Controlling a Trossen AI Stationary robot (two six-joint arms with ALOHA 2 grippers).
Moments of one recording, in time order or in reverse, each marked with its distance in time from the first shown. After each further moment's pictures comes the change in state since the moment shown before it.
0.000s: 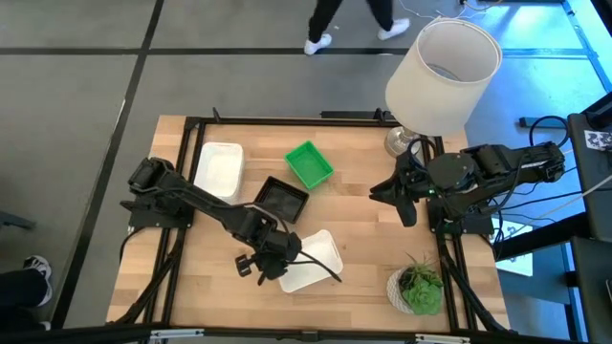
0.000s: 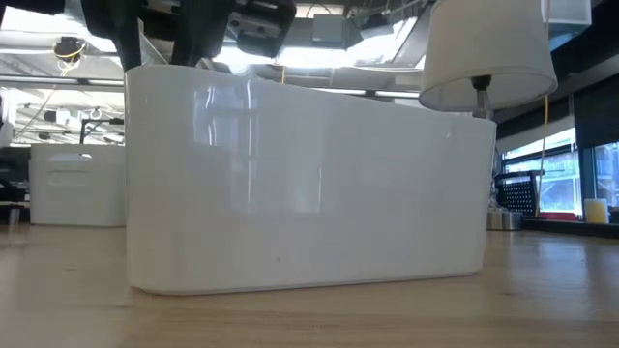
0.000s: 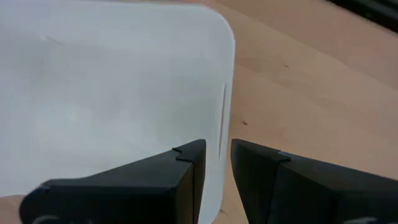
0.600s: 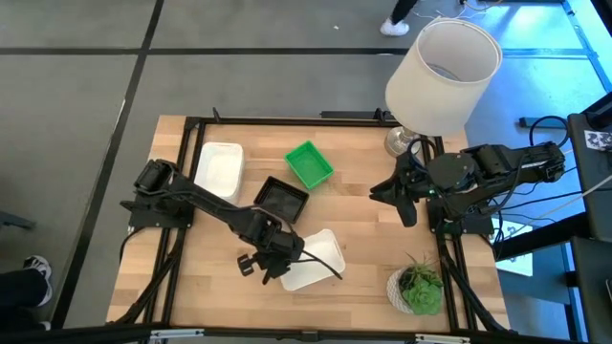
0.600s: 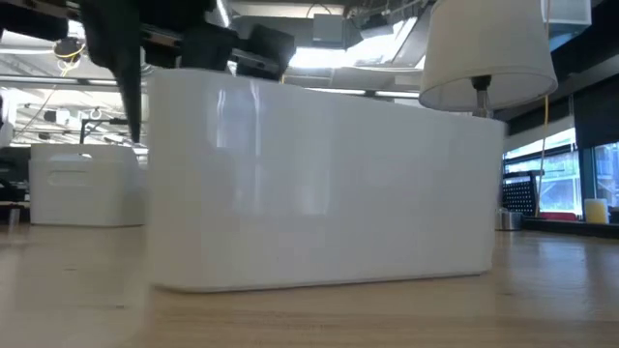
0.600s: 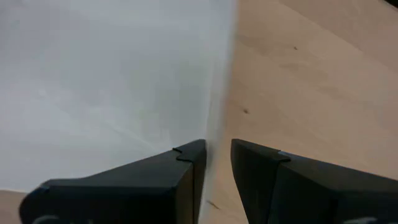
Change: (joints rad) left arm 0.016 0.052 -0.008 -0.006 -0.001 -0.029; right arm 0.000 -0.001 0.000 0.000 0.000 -0.003
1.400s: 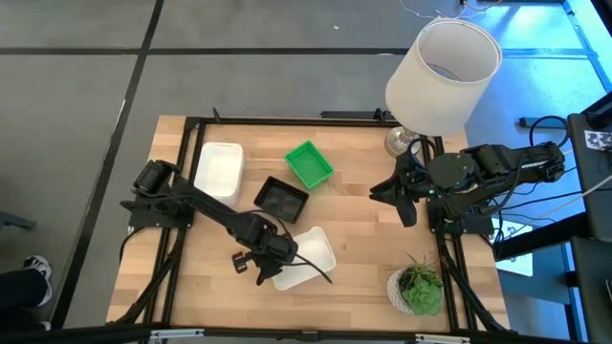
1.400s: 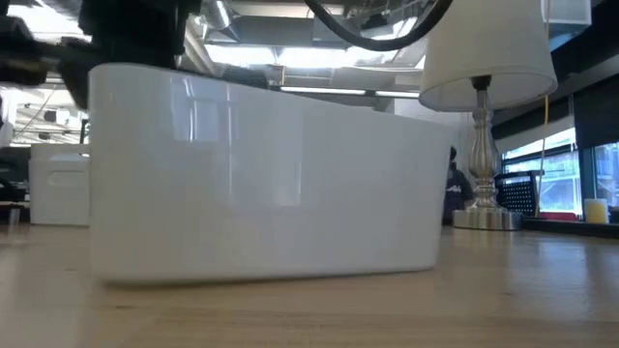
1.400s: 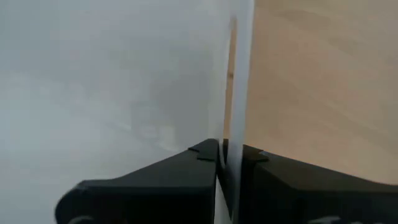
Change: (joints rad) left arm -0.018 -0.001 -0.110 0.028 -0.051 0.064; right arm 0.000 0.000 0.000 0.000 0.002 0.002
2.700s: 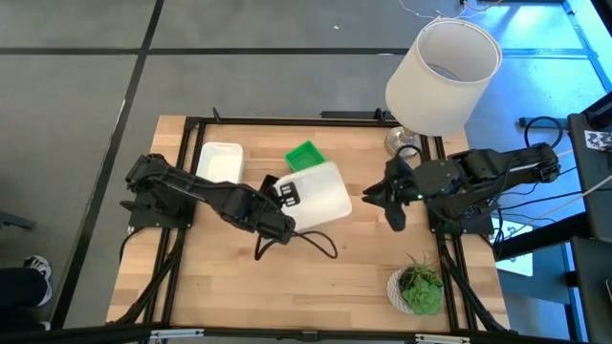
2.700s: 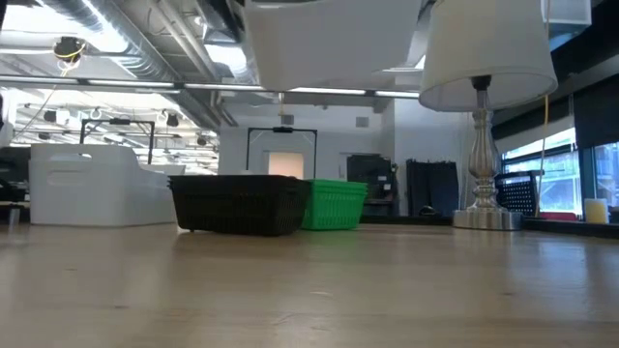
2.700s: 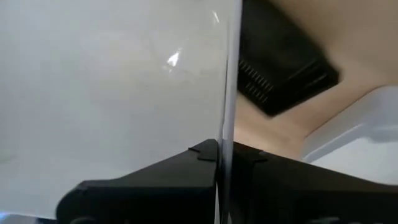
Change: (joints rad) left arm 0.046 -0.085 0.505 -0.631 -0.824 0.254; right arm 0.000 0.065 0.000 0.003 0.038 -0.072
